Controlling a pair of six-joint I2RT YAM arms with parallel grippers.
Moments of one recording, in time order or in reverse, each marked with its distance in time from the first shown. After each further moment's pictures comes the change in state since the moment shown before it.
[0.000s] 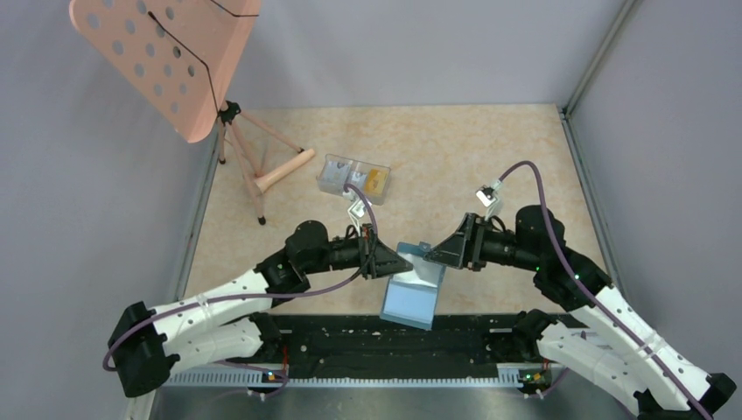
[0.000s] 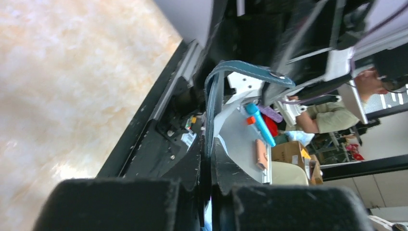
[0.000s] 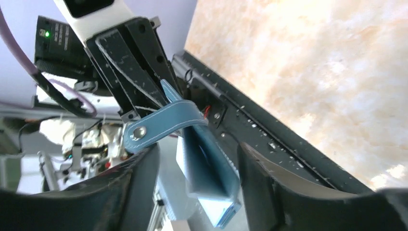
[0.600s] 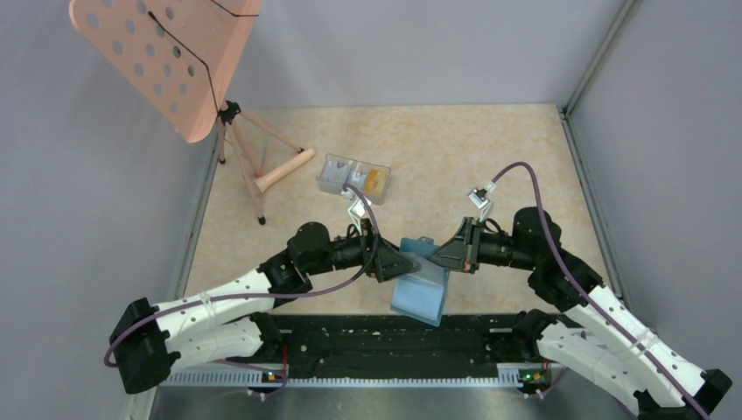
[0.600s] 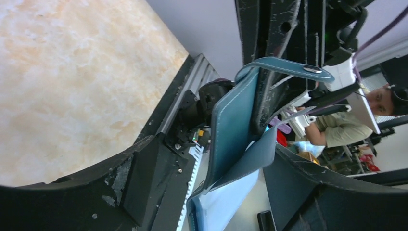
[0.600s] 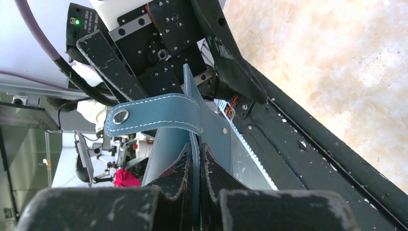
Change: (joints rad) left arm -0.024 0.000 0.008 -0.043 -0.108 0.052; right arm 0.003 0.003 -0.035 0.093 -0.093 0.065
